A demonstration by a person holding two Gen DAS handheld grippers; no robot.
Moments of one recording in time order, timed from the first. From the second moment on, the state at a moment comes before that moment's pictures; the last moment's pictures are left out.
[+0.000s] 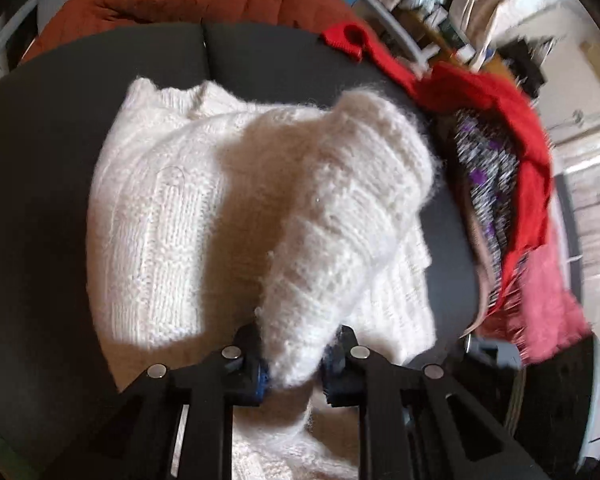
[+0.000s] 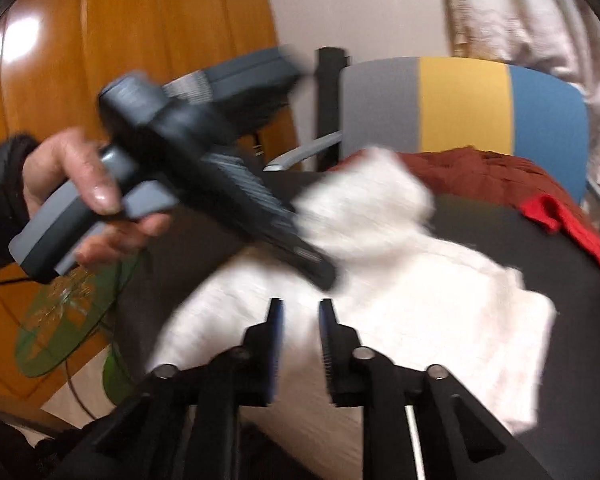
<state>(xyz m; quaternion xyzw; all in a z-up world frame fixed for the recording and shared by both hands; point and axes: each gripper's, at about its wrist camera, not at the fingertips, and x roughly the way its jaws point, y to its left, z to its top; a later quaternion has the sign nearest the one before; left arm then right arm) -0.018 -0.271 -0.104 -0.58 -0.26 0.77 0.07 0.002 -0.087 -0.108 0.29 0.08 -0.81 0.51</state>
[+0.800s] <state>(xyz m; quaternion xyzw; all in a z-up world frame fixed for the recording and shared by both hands) -0.092 -0.205 -0.095 -0.50 -0.43 0.74 0.16 -0.087 -0.008 -0.188 0.35 0.04 -0.83 0.42</state>
